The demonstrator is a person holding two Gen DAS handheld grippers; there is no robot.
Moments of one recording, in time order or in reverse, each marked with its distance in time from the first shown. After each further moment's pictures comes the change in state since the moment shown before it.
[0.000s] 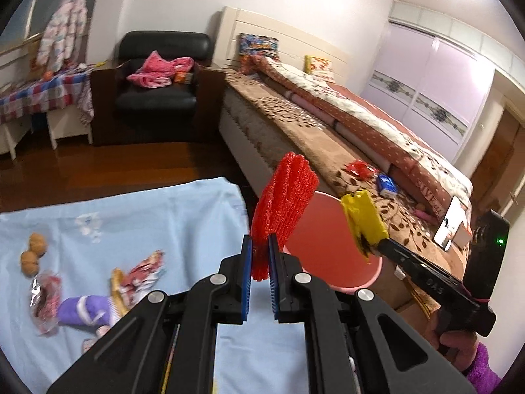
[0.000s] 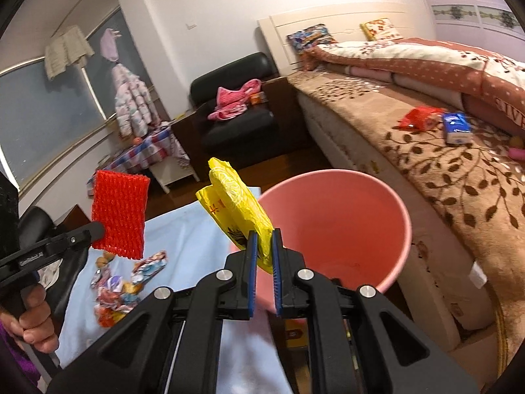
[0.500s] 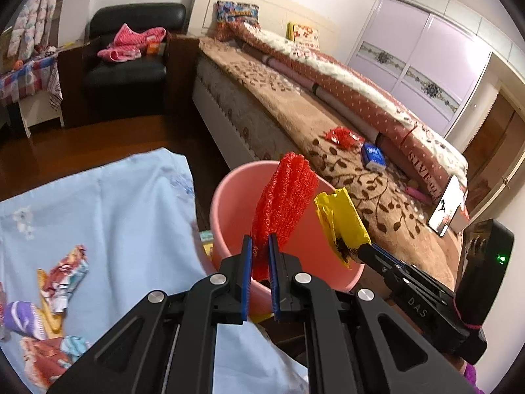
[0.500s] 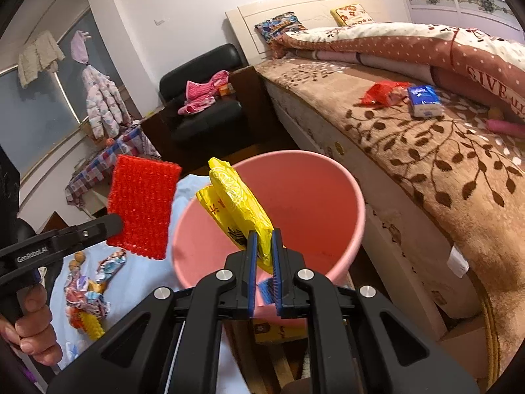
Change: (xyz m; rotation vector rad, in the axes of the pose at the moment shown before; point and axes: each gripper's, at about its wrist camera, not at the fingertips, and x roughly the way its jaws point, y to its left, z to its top) left arm 0.094 -0.062 -0.002 0.010 0.150 -0.065; right arm 0.020 -0.050 -0.010 0.062 0.043 -0.094
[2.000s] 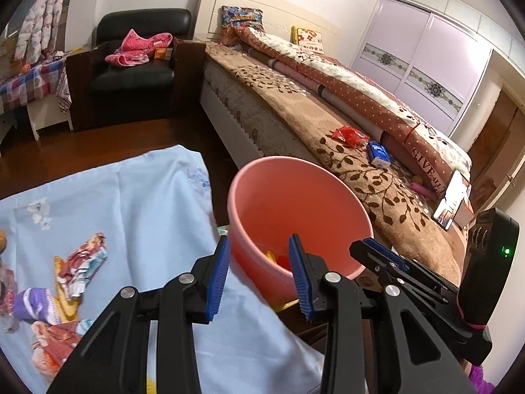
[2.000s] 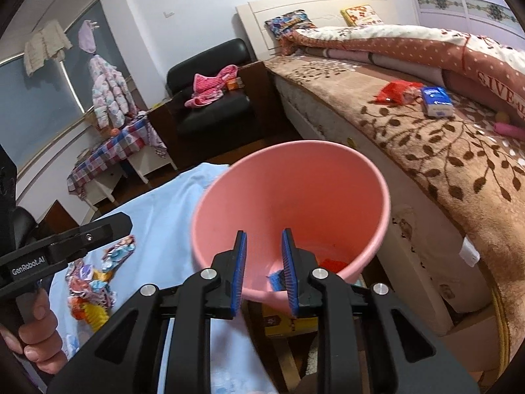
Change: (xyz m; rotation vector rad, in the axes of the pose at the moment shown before) left arm -0.031 0.016 -0.021 0.009 -0.036 0.036; right arm -0.001 0.030 -0.012 -0.045 0.011 0.022
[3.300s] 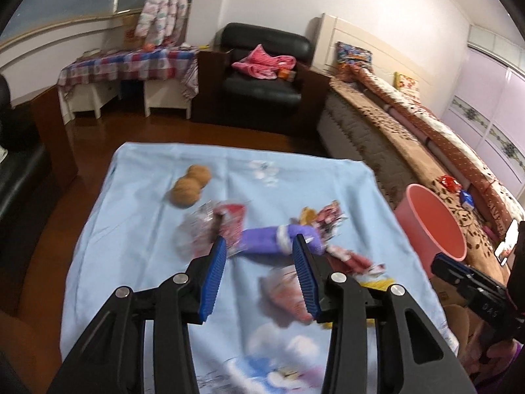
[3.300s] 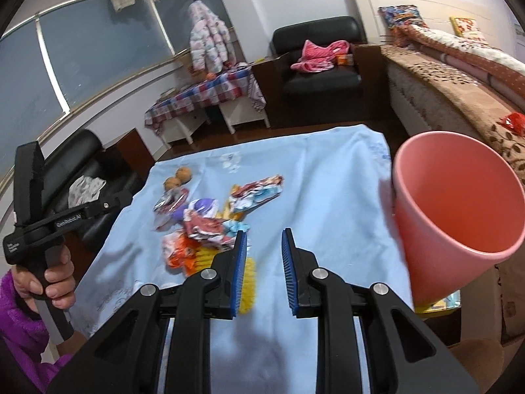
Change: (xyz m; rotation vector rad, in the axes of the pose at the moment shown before) left arm -0.166 0.204 -0.102 -0.253 -0.125 0.357; right arm -0.006 0.170 -0.058 -0.276 0.141 0.314
